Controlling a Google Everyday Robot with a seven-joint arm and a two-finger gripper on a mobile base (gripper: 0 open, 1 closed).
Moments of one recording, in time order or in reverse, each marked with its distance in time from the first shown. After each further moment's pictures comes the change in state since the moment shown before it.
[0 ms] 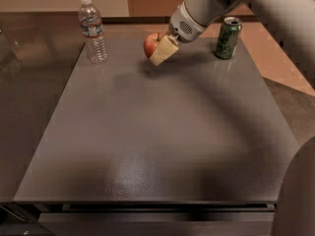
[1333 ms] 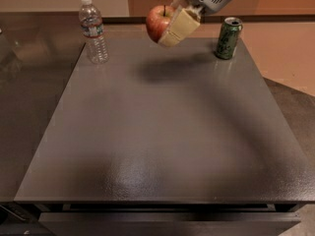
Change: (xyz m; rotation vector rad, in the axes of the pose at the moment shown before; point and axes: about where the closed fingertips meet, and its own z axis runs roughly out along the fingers) arm -0.027 0.060 -0.109 -0.040 -0.052 -0.279
